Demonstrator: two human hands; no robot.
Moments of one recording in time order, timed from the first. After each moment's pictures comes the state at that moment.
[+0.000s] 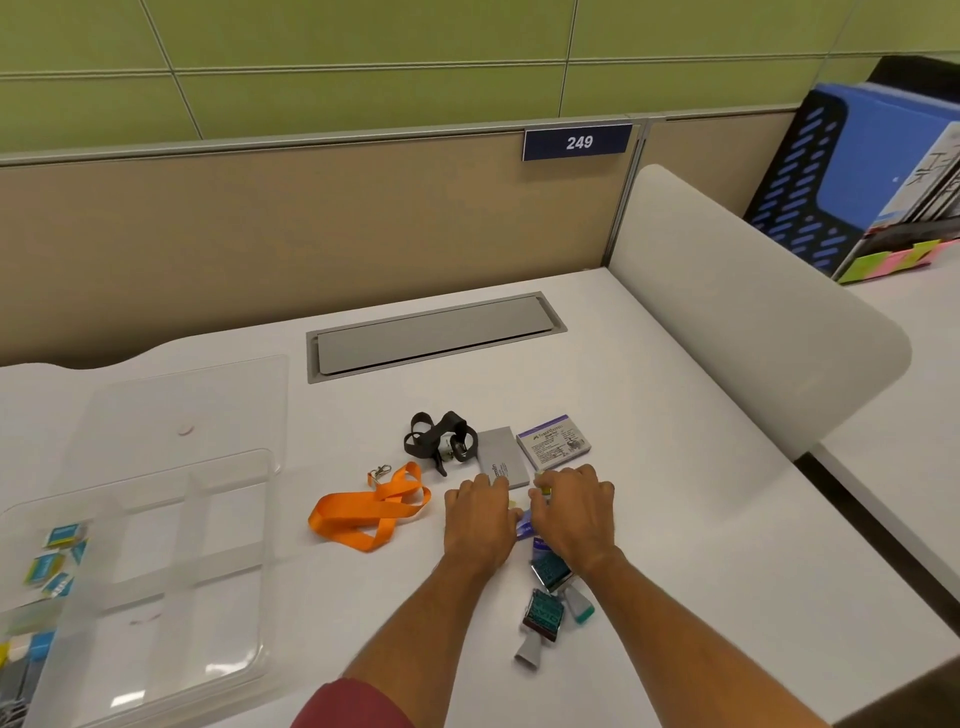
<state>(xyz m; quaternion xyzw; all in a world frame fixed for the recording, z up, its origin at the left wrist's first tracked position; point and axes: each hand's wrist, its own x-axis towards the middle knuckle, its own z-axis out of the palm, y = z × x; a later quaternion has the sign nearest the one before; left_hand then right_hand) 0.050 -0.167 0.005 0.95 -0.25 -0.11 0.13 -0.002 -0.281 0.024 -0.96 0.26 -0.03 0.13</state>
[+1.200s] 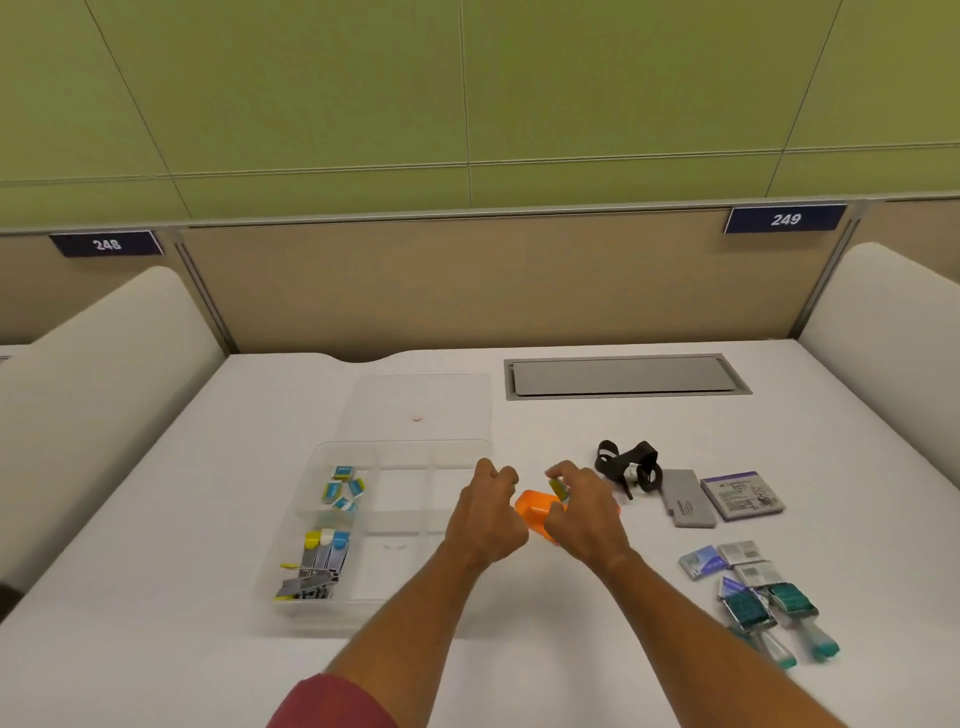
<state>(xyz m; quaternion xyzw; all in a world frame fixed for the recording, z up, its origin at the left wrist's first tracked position) 0.065 0.068 0.074 0.96 -0.13 -0.02 0.26 0.038 -0.077 0.075 -0.93 0.08 -0.05 0.37</state>
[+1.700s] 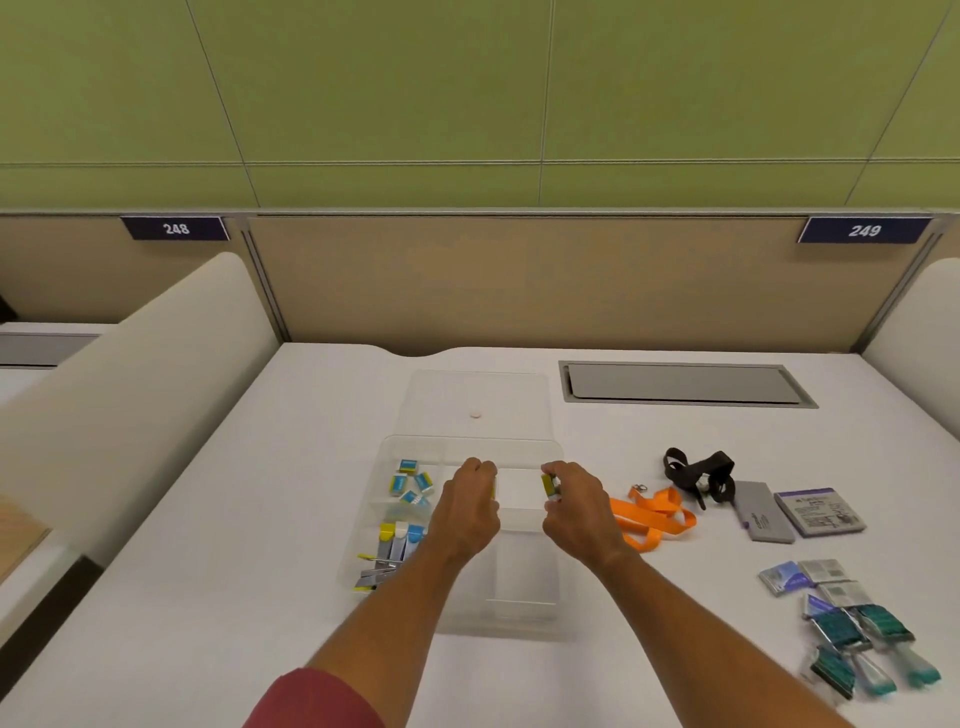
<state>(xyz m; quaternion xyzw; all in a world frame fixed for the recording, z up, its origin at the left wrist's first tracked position) 0.088 0.191 0.069 0.96 -0.11 0.02 0.25 0.062 0.031 0.076 -0.94 0.03 -0.04 0.34</state>
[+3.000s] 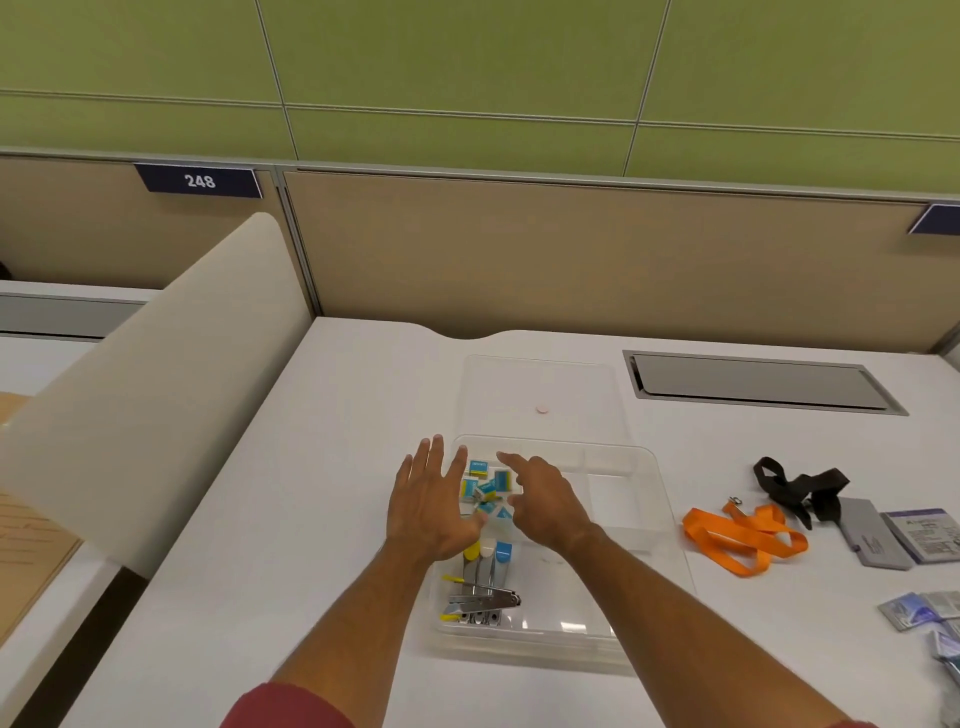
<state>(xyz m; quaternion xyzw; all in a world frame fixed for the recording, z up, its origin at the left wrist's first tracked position) 0.145 0.356 0.031 0.99 -0.10 -0.03 0.07 0.139 0.186 0.054 -0.96 -0.02 0.09 0.27</state>
